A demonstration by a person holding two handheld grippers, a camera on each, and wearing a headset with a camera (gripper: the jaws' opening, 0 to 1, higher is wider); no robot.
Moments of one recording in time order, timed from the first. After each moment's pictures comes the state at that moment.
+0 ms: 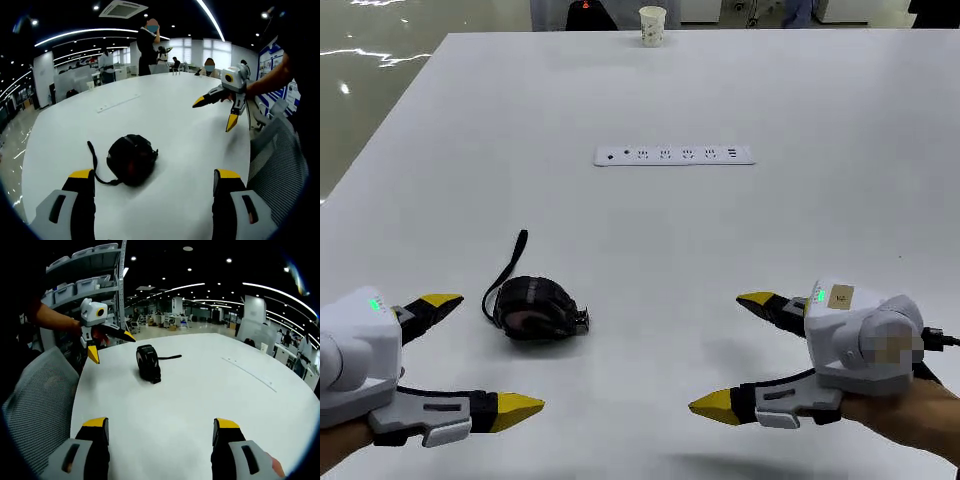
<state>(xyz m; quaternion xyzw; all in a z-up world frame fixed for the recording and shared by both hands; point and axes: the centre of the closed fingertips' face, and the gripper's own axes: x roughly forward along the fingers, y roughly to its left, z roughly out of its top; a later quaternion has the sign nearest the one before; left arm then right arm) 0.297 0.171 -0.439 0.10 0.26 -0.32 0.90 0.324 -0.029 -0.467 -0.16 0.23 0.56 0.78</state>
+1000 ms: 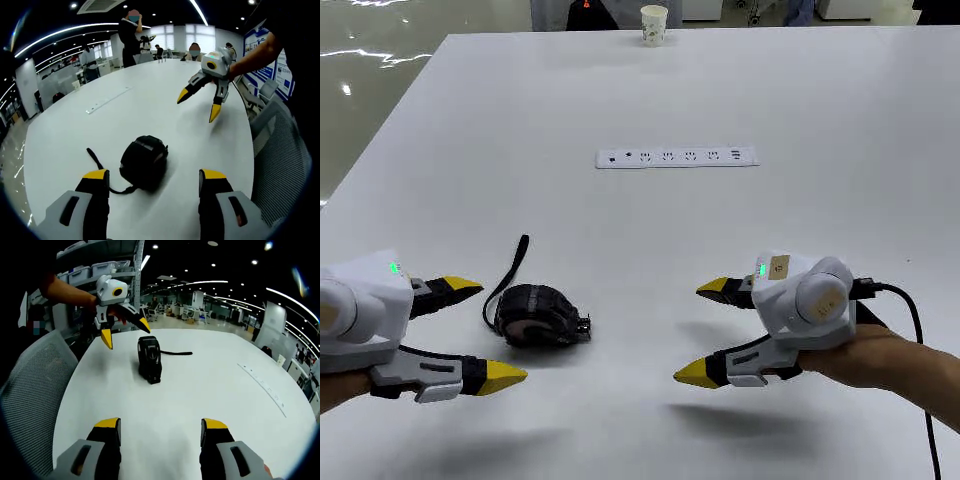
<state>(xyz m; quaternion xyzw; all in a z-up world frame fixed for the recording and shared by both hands) 0.327 0.180 -0.444 0.17 0.29 -0.38 0.86 0.356 0.008 -0.481 -0.23 0.23 0.61 0.72</state>
